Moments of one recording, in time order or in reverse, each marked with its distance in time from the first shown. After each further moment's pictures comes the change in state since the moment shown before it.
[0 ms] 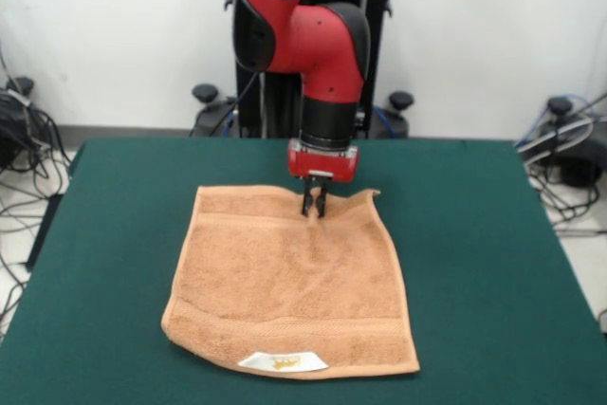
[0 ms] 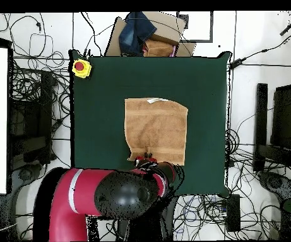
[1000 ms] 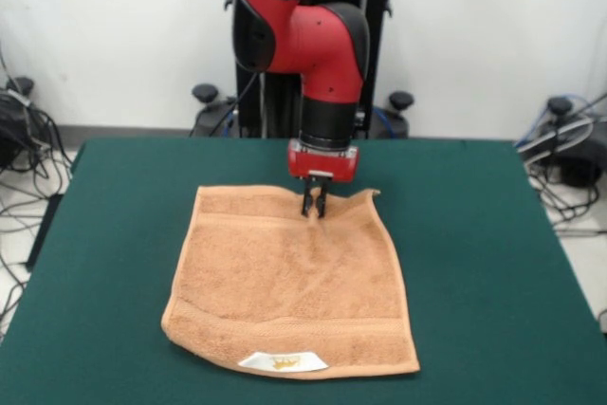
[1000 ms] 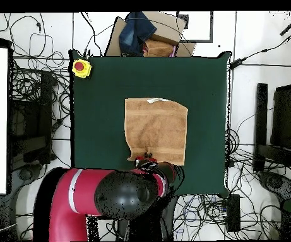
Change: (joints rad) arm 0.003 0.004 -0.003 -0.002 -0.002 -0.006 0.000
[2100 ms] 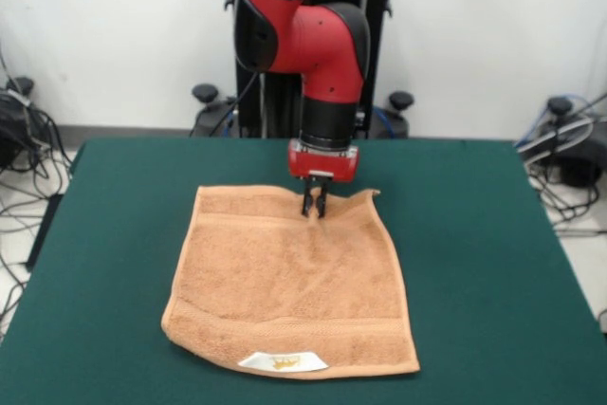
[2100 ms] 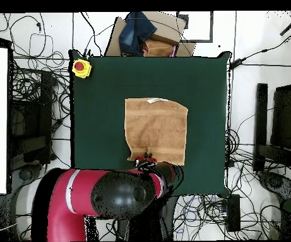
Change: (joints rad) arm 0.012 0.006 -0.010 -0.004 0.000 -0.005 0.000
